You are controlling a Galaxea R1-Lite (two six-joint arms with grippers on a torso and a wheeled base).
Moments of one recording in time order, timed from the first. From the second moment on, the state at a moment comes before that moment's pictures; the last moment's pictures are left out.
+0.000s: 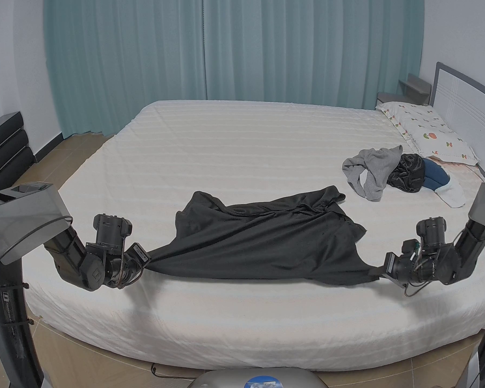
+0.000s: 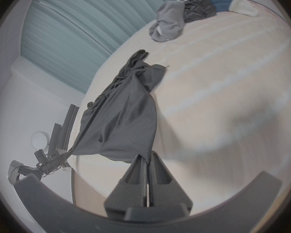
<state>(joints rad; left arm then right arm) -0.14 2.24 -0.82 -0.65 0.09 -0.89 -0.02 2.19 -0.67 -0.73 0.43 0.47</state>
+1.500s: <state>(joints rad) -0.21 2.06 -0.54 -0.61 0.06 -0.56 -0.10 1.93 -0.32 -0.76 0.50 0.42</state>
